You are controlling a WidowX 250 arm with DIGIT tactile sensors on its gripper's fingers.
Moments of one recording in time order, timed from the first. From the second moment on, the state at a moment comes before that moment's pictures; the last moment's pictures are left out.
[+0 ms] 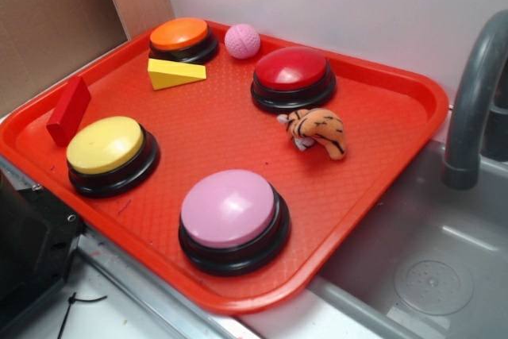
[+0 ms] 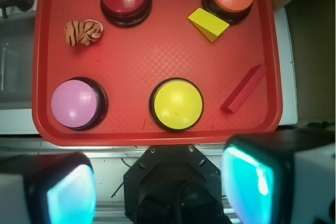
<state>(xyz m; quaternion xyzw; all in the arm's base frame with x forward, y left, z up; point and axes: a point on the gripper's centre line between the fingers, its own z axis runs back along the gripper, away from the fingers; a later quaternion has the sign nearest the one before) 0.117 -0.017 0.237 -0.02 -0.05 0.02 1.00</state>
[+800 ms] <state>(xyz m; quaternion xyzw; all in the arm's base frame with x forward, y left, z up) 0.116 0.015 0.190 0.00 -0.04 0.13 0.99</state>
